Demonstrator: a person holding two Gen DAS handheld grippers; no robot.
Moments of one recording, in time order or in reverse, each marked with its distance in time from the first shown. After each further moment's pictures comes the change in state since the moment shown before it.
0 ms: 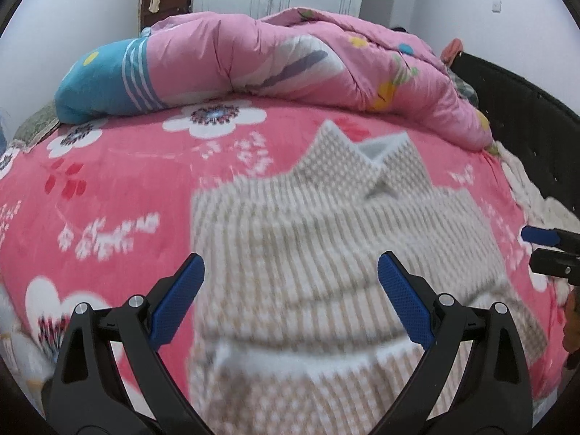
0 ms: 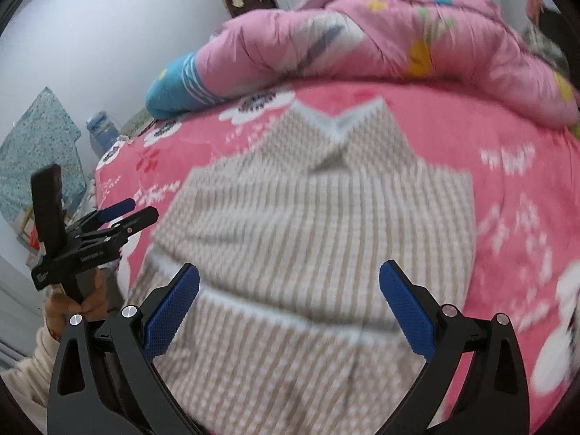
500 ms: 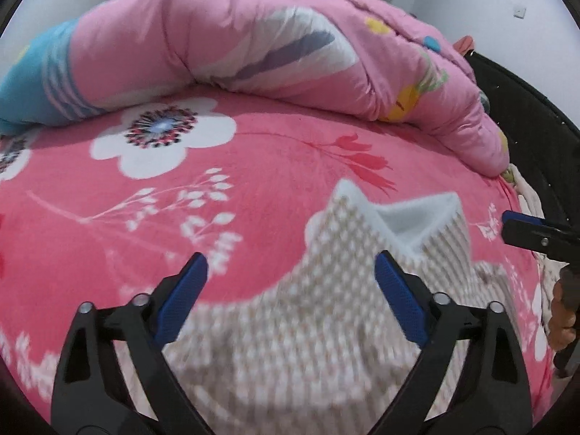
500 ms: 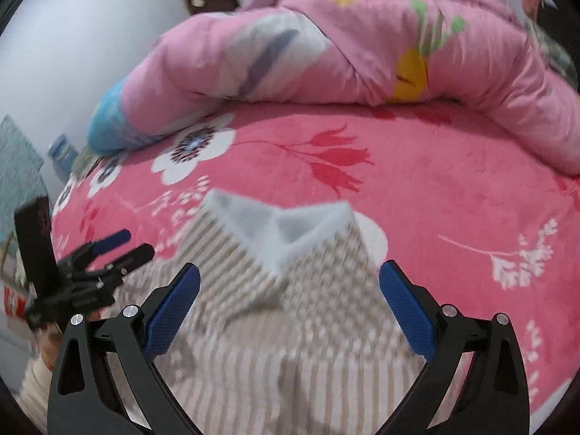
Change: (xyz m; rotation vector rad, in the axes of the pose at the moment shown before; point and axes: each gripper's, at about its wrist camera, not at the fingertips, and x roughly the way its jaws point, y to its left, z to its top) left arm 0.178 0.001 0.116 -0.037 0.112 -0.100; right arm 0.134 -0.077 0.164 0.113 0.061 -0.084
